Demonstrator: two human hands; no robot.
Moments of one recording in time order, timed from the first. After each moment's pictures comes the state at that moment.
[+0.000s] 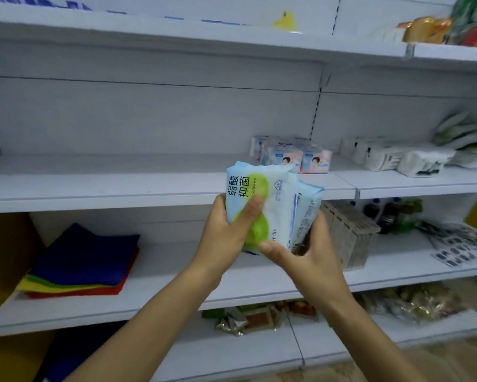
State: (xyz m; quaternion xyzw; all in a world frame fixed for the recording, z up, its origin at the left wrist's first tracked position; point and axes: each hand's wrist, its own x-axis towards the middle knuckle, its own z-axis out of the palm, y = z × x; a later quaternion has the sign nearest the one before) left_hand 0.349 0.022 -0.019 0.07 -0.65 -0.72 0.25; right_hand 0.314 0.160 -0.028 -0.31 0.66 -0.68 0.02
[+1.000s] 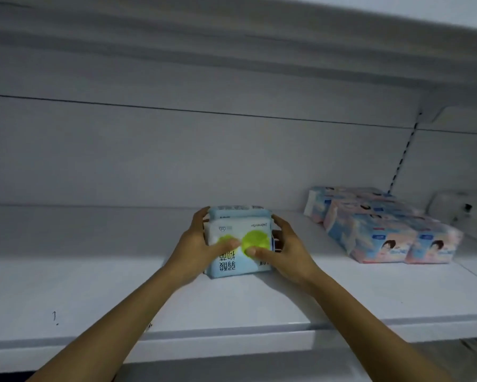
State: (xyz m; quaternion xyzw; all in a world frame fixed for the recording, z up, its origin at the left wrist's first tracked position) left_hand 0.103 -0.319 -0.073 0.12 -0.76 -0.58 0.26; right_hand -0.004 -0.148 -0.072 -0.34 0.74 -0.56 0.12
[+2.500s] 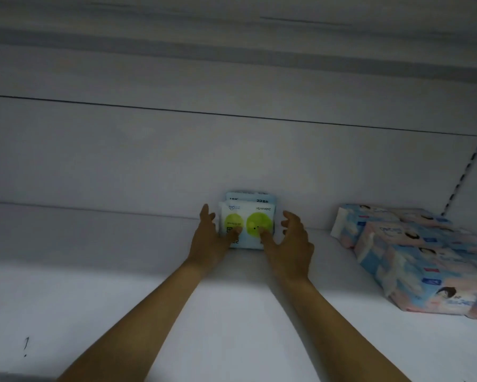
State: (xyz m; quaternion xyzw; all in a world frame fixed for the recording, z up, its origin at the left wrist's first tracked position) left_hand 0.020 -0.353 -0.082 0.27 -0.77 -0.49 0.30; right_hand -0.075 -0.226 -0.095 -0.25 0.82 -0.49 -0.13
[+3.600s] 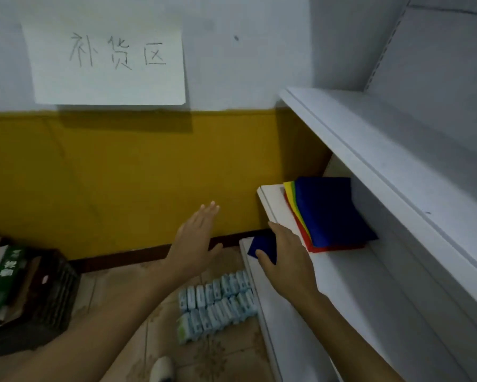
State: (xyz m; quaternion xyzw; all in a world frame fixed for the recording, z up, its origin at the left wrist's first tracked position) left_hand 0.517 -0.095 -0.218 0.73 -0.64 -0.09 0.21; right_hand 0.308 -0.148 -0.213 -0.83 0.47 -0.23 0.19
